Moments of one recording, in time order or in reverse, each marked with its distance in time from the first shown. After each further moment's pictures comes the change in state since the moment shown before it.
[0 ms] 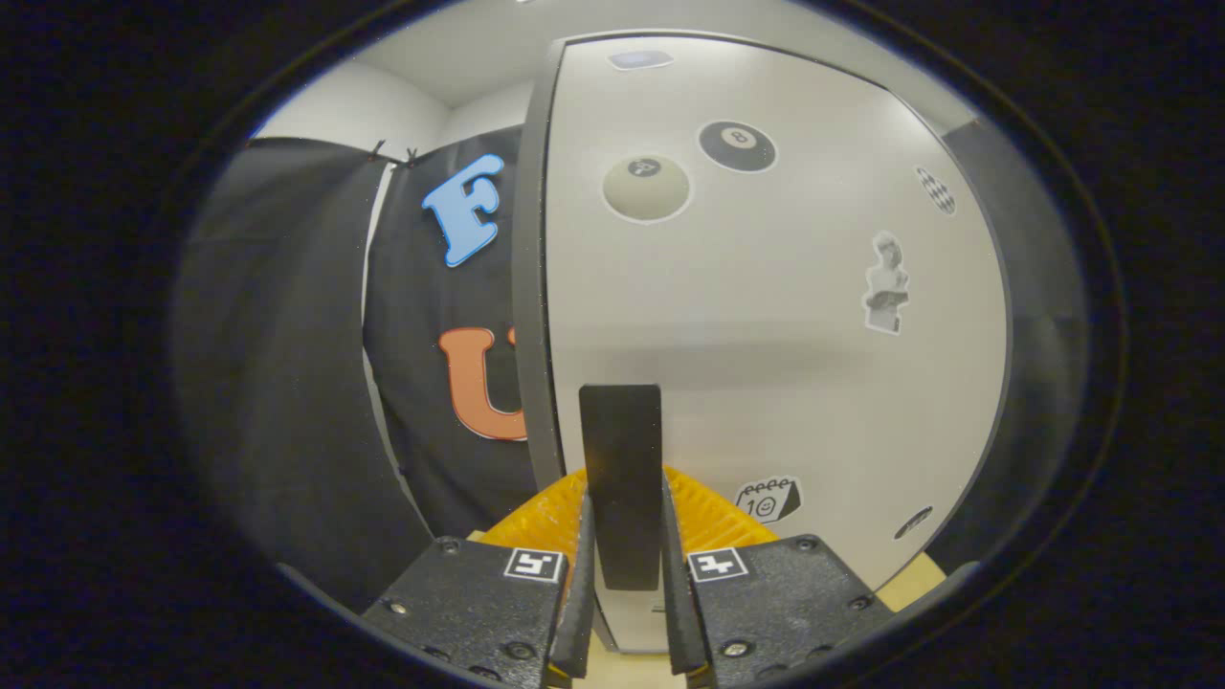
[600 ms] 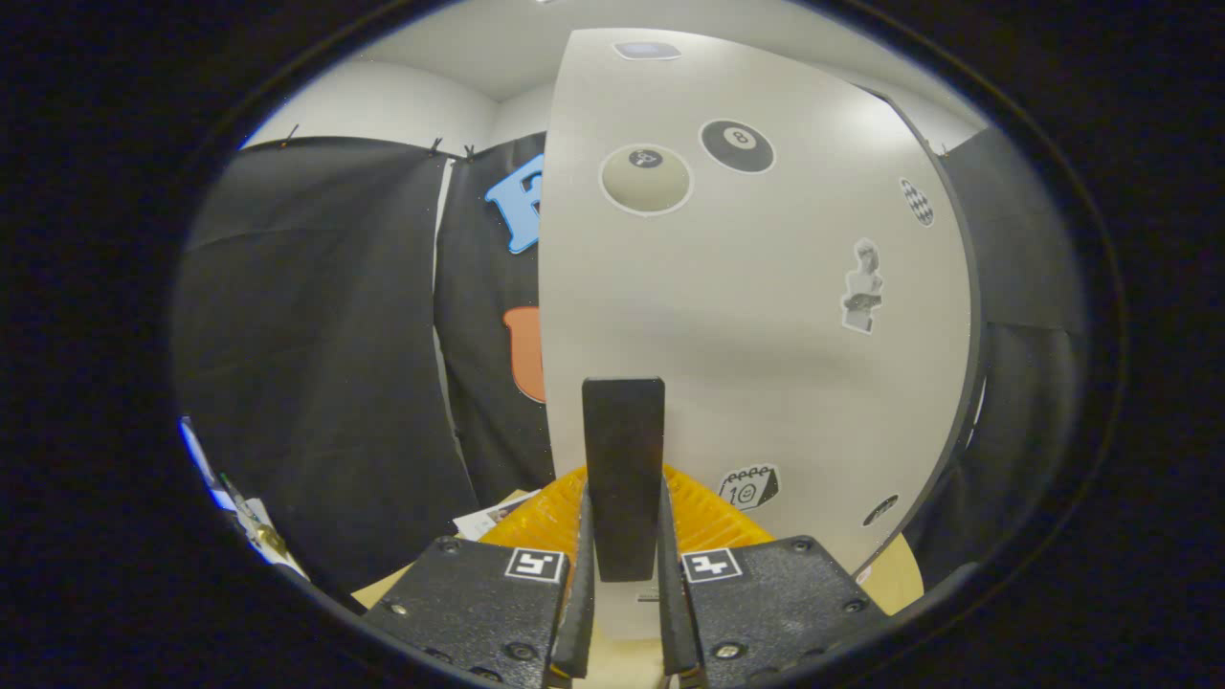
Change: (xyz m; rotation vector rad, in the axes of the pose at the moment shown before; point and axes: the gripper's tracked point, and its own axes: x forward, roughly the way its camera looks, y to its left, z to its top) arm -0.077 -0.002 -0.001 -0.009 0.070 0.203
